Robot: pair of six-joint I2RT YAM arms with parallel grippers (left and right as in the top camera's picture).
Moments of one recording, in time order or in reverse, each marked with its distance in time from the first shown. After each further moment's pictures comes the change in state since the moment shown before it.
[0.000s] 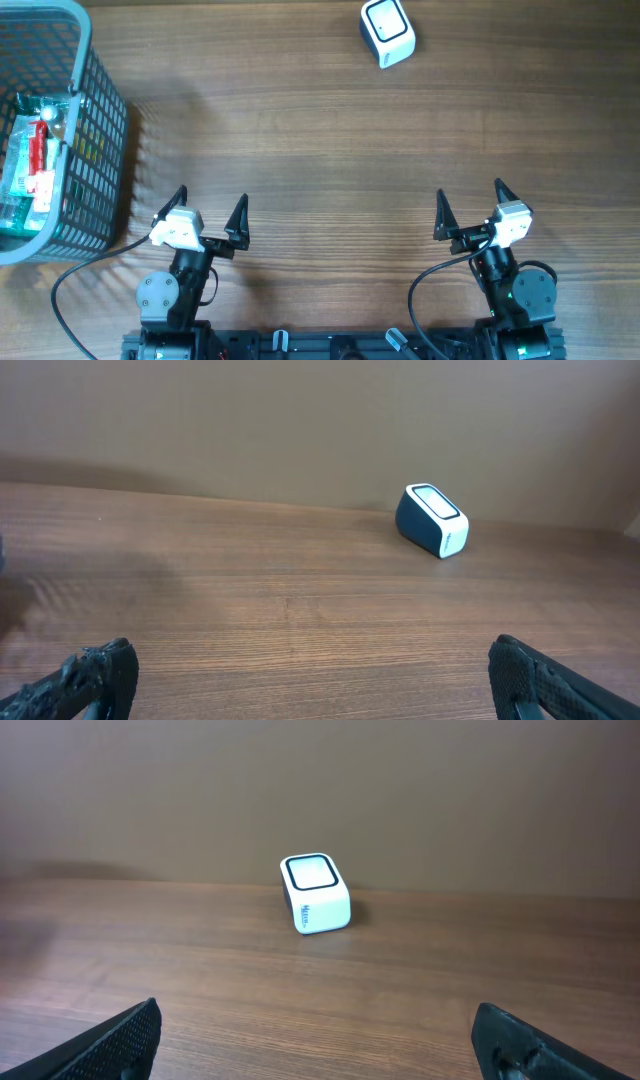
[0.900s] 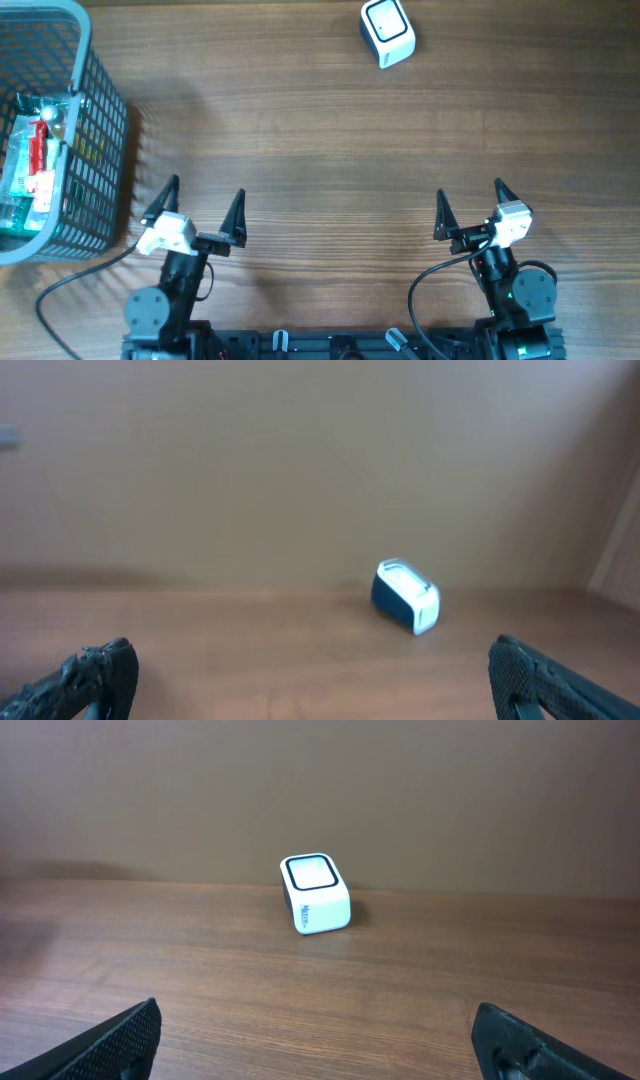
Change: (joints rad) left arm 0.000 0.003 0.087 0.130 0.031 0.003; right arm 0.000 0.000 0.000 0.000 0.000 0.000
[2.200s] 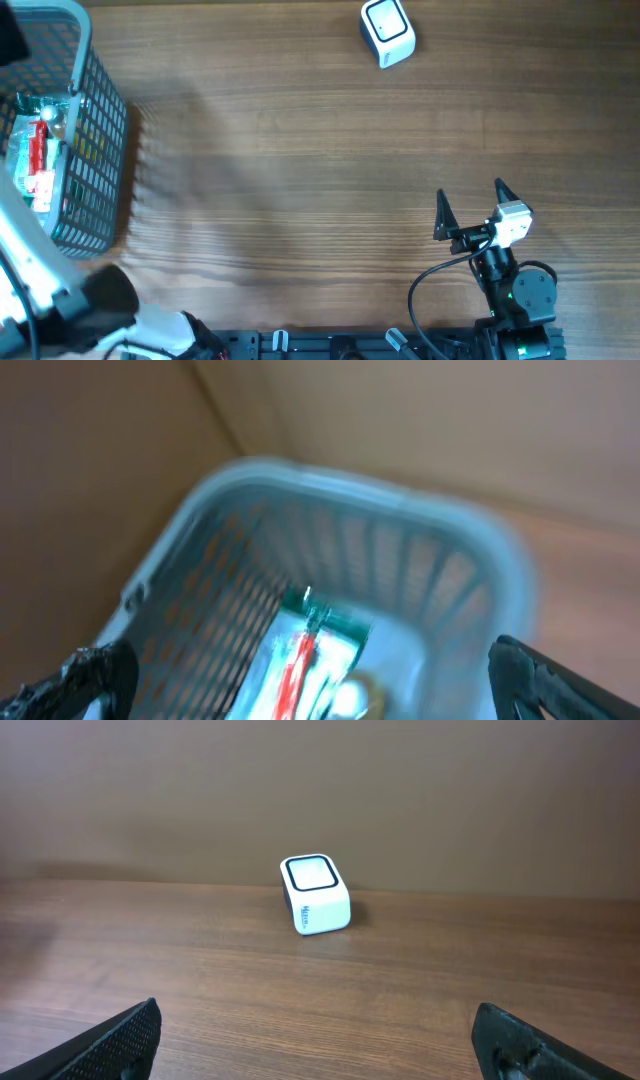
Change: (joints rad) left arm 0.517 1.712 2.087 -1.135 -0.277 0.390; right arm 0.000 0.000 0.000 0.002 0.000 0.000
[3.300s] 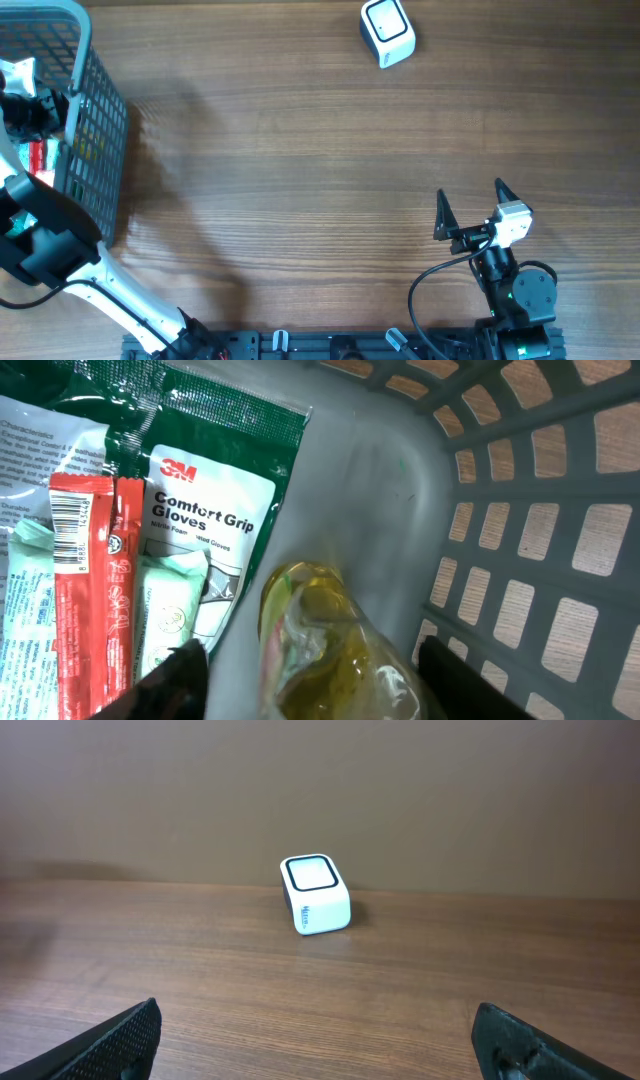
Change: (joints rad) left arm 0.145 0.452 -0.157 -0.111 0.300 0.126; right arm 0.000 0.000 0.000 0.000 0.000 0.000
